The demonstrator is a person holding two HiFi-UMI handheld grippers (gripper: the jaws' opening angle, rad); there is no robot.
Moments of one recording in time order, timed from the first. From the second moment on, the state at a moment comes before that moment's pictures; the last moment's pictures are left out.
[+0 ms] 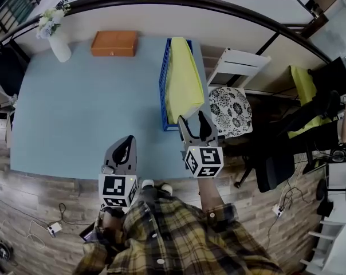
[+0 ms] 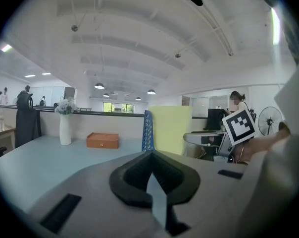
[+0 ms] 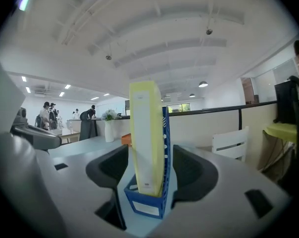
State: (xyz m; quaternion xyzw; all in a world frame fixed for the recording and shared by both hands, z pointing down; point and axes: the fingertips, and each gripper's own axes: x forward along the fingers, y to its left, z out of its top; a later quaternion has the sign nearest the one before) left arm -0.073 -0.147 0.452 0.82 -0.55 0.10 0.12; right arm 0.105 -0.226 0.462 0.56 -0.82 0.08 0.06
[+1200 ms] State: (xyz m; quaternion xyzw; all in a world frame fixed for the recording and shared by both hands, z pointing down) left arm -0.016 -0.066 0.432 0.83 -0.54 0.09 0.09; right arm 0.176 -0.077 0.444 0.51 -0.85 0.12 0.05
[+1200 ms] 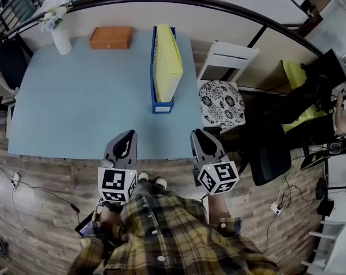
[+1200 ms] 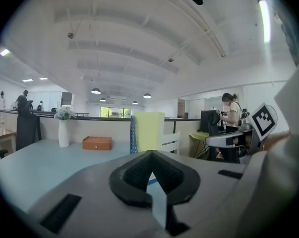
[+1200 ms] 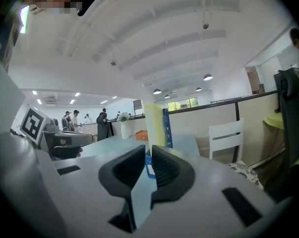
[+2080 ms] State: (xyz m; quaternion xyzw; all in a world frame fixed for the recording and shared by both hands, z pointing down) left arm -0.029 -0.052 0.437 0.82 -0.56 0.09 0.10; right arm 0.184 -0.068 0.443 0.51 -0.85 0.12 0.04
